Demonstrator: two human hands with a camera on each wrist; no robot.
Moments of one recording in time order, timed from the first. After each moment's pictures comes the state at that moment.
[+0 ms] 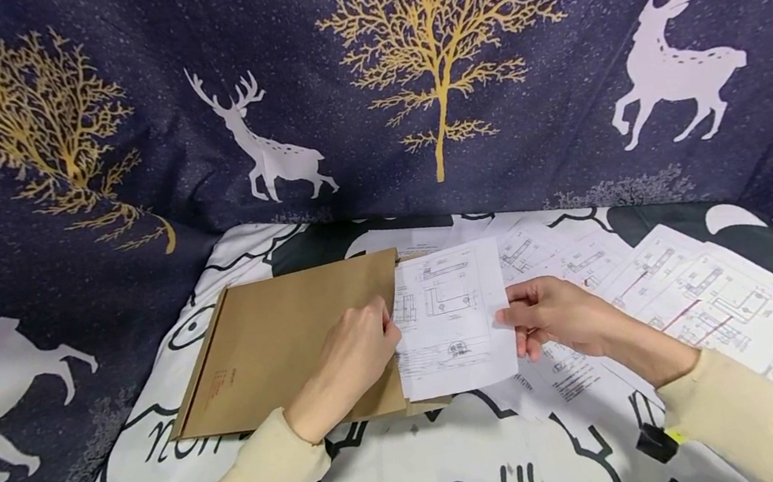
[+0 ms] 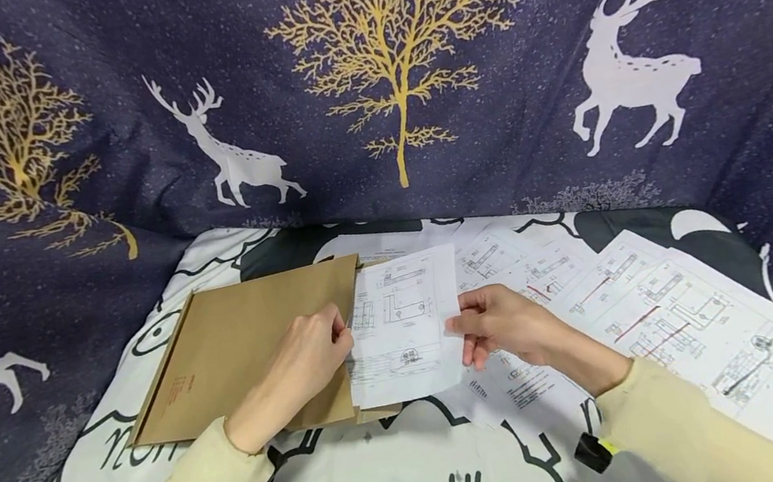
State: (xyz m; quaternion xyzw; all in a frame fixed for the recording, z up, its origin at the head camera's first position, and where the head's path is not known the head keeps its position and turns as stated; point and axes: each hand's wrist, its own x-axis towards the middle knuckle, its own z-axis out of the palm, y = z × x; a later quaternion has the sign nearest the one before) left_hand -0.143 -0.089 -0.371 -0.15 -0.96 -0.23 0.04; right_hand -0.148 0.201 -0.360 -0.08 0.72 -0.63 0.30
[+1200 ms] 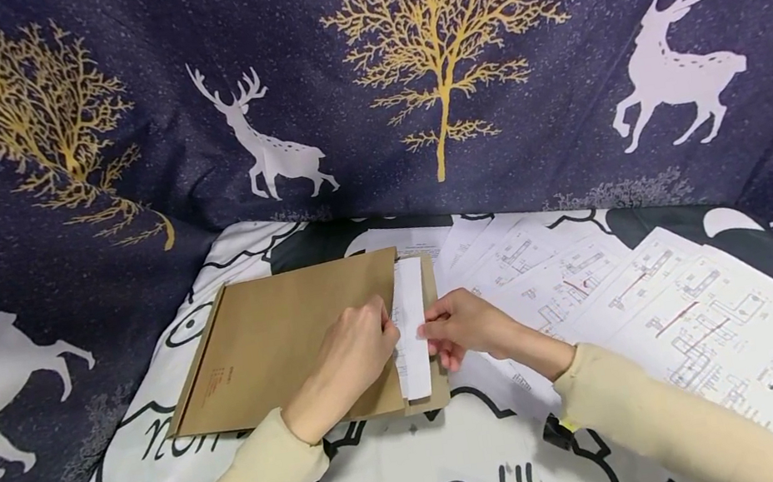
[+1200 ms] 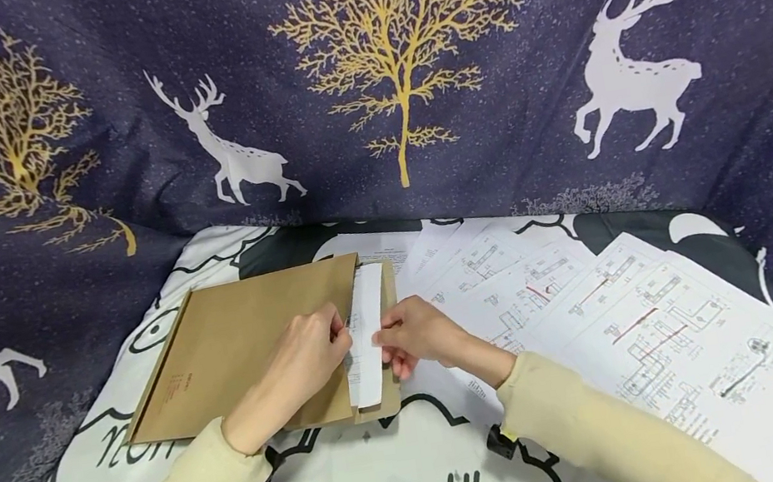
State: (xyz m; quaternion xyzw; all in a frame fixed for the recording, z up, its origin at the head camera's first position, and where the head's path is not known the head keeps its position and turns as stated) left_hand -0.143 -0.093 -0.371 -0.16 -0.96 -0.23 0.06; right_hand -0.168 0.106 -0.388 -0.11 0.75 -0.58 0.29
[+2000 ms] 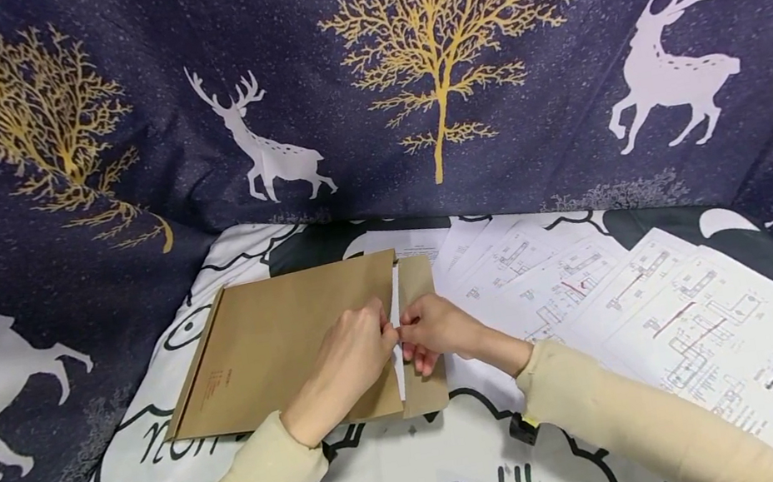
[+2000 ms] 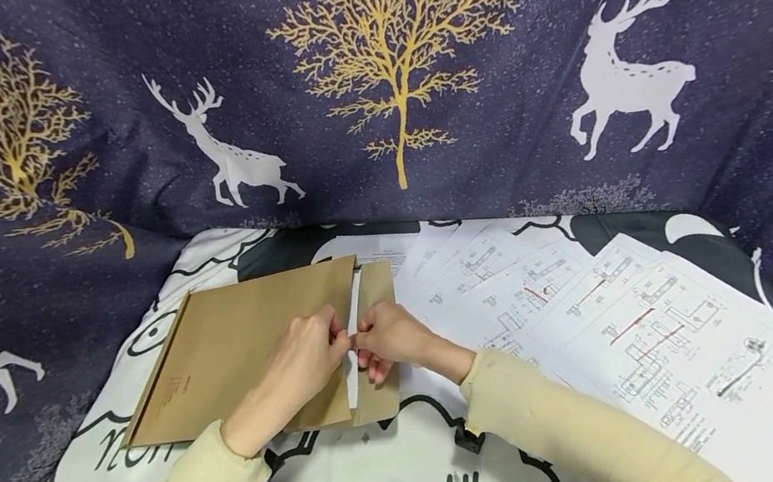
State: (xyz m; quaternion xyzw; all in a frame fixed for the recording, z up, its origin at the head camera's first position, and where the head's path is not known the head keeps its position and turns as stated) left_hand -0.141 -0.094 -0.371 -0.16 -0.96 -0.23 0.06; right_hand -0.175 0.071 -0.393 -0.11 0.76 -0.57 0.29
